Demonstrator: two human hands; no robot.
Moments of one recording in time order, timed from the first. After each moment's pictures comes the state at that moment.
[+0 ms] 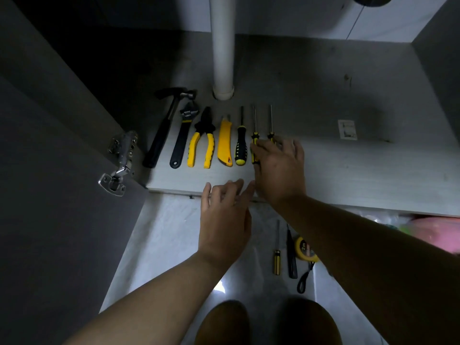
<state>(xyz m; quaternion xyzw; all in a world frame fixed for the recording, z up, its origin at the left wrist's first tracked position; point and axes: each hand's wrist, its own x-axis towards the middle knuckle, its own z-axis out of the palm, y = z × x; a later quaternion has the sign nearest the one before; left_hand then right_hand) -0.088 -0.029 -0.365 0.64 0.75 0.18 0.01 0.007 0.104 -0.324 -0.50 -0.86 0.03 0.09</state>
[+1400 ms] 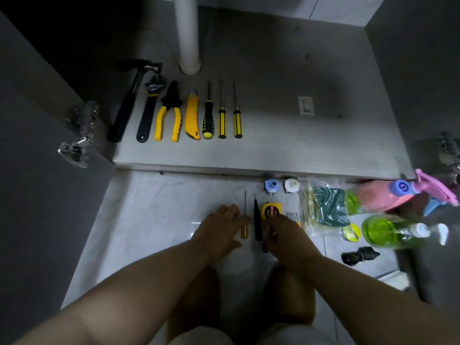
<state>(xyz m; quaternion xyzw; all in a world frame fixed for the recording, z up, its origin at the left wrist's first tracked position) -0.040 -0.068 -0.417 0.77 0.58 0.00 0.27 0.160 -0.028 -0.356 -0.55 -0.75 0.35 -0.10</state>
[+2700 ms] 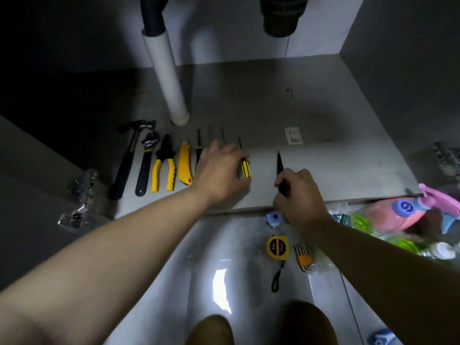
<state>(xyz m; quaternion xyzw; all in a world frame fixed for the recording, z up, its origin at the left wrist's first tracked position) -0.067 0.100 -0.279 0.74 0.66 0.11 0.08 0.144 0.088 -0.317 -0.59 -0.71 0.30 0.22</state>
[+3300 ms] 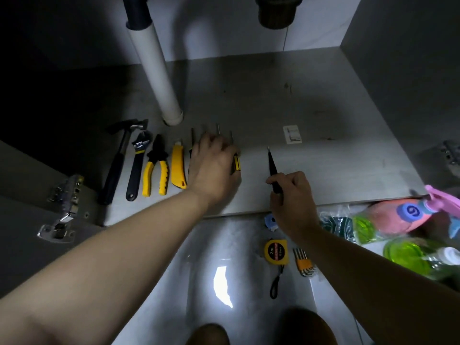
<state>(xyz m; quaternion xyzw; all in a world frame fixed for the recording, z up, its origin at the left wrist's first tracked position) -0.064 0.118 -0.292 0.71 0.70 0.04 0.00 0.136 0.093 -0.343 -0.59 -0.73 0.24 0.25</state>
